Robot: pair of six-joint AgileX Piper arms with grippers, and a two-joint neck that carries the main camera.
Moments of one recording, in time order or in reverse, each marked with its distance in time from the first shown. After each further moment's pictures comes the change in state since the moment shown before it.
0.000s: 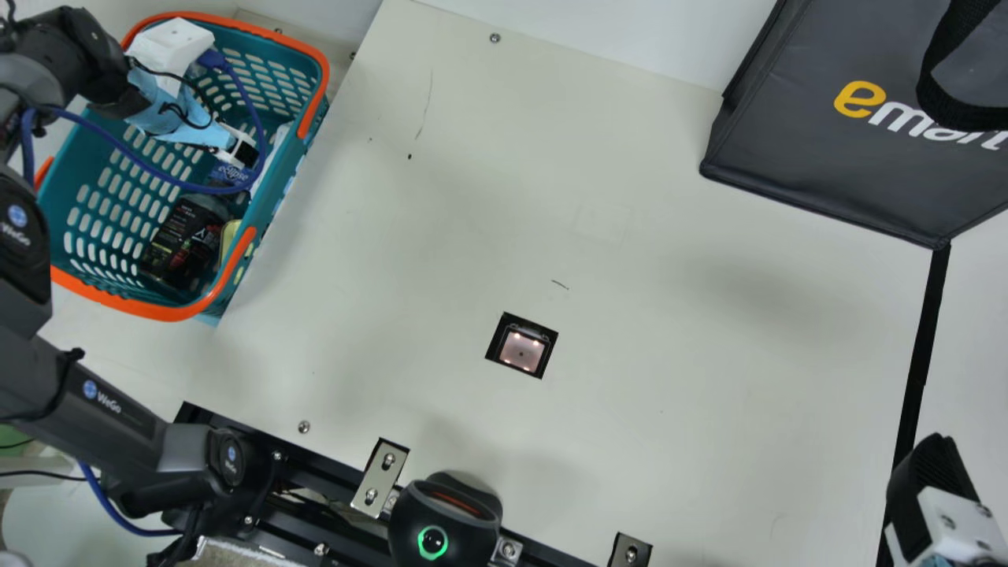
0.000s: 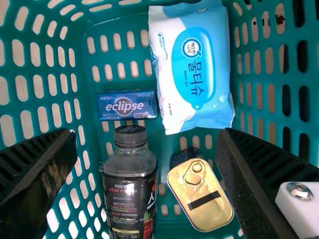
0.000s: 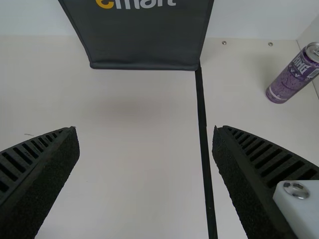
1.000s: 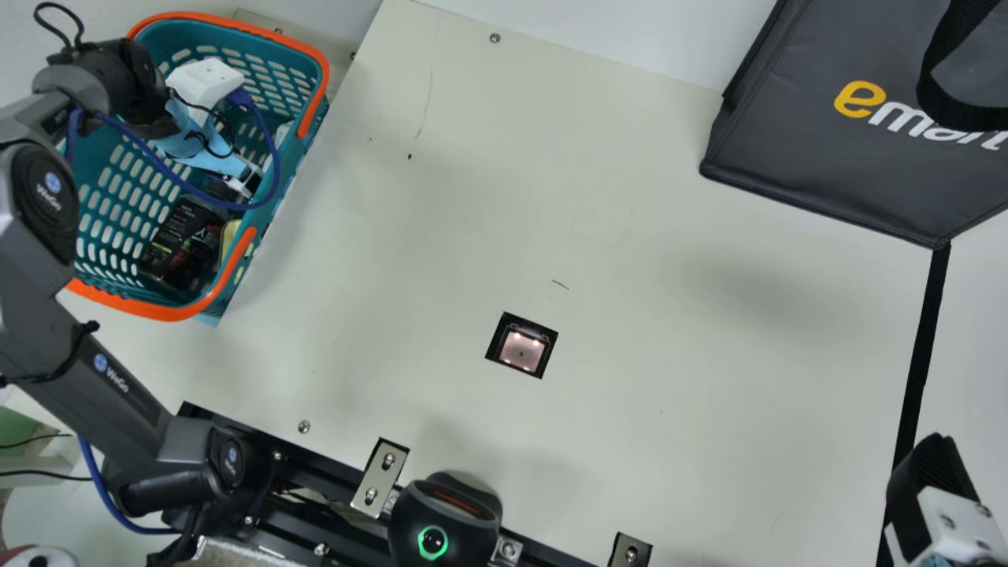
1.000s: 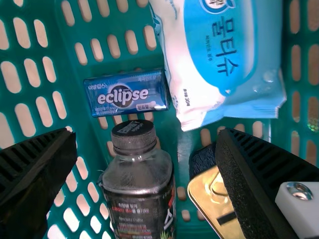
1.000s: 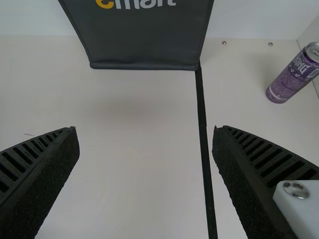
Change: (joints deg) left arm -1.1 8.3 1.2 8.8 -6.0 -2.1; right arm 0.0 0.0 0.0 0.0 0.0 0.0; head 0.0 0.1
